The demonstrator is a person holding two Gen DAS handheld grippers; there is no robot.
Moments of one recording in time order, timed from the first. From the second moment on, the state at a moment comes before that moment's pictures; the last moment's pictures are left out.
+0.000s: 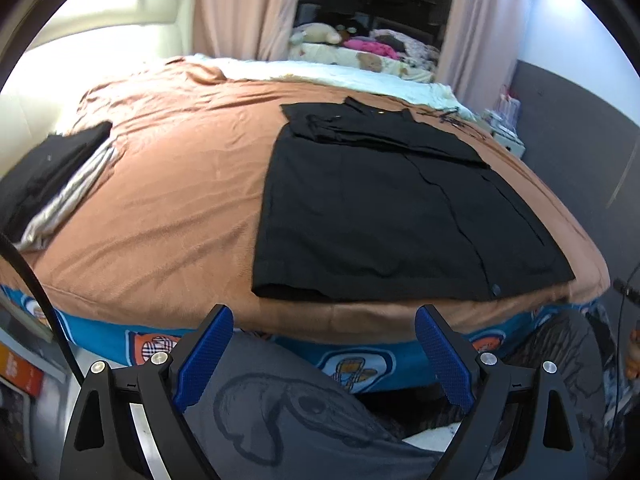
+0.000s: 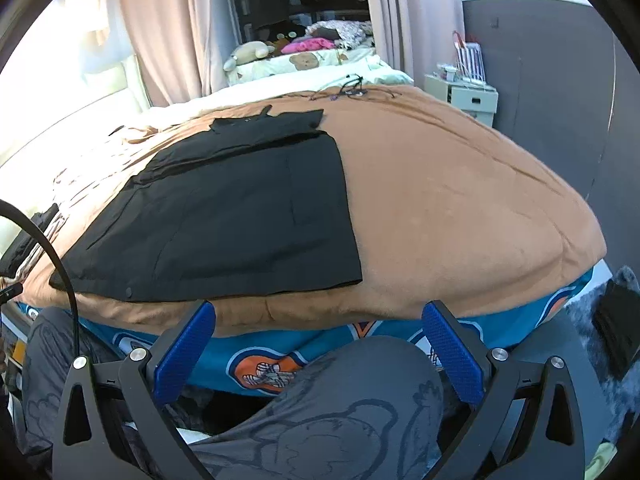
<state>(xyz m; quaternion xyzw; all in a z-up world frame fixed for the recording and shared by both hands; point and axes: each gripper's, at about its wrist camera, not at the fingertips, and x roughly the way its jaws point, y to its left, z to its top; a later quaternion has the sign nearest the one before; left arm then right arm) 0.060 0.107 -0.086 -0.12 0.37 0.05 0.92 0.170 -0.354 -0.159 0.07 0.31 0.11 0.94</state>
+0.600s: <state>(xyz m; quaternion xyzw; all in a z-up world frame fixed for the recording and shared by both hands) 0.138 0.146 -0.146 -0.23 0.43 0.05 0.87 0.280 -0.369 -0.191 0.13 0.39 0.12 0.91</state>
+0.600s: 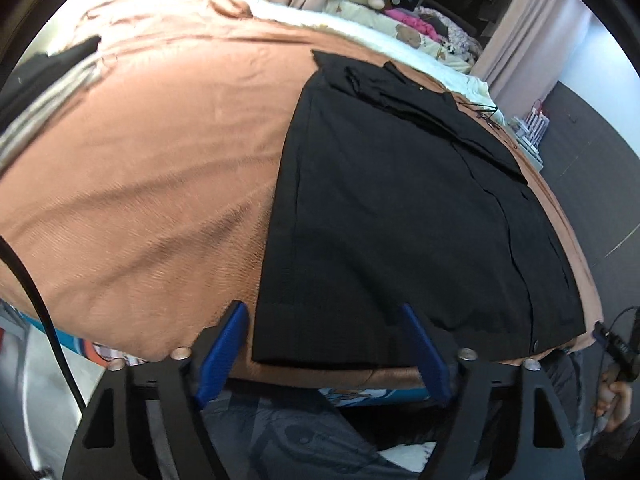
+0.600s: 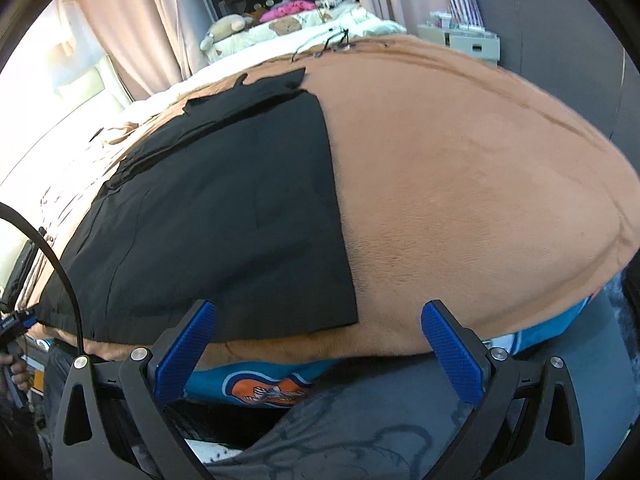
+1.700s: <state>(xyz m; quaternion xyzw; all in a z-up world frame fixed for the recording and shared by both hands) 0.068 0.155 -0.055 -0.30 0.32 0.02 0.90 0.205 -0.445 -0.122 0.23 0.28 0.24 0.90</state>
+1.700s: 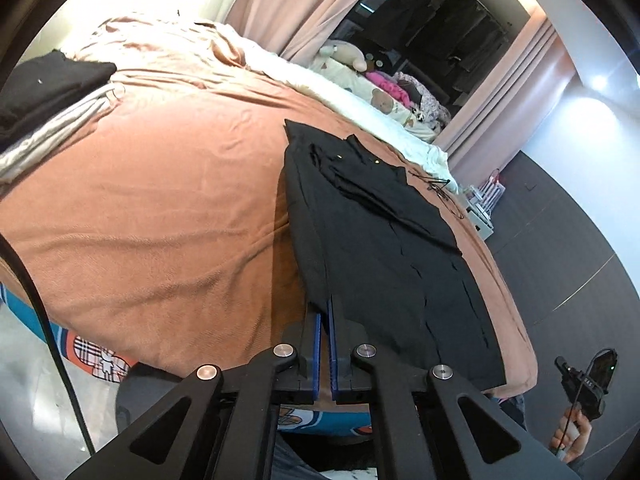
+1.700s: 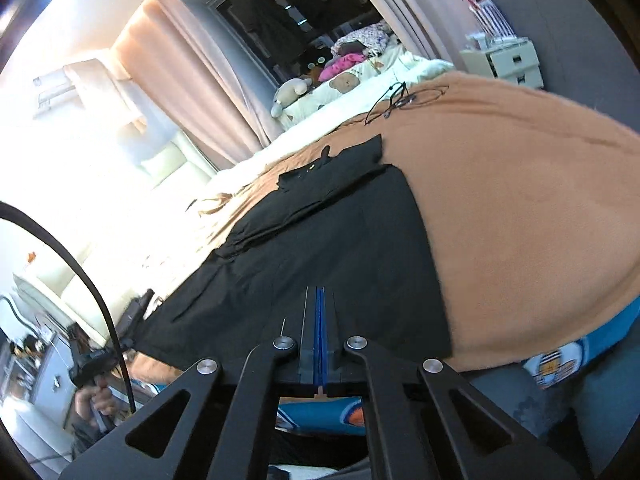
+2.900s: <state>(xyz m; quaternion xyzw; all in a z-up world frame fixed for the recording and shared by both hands) 0.125 0.144 -0.131 -0.25 0.43 0.07 0.86 0.271 -0.418 -0.182 0.26 0.41 0.13 0.87</state>
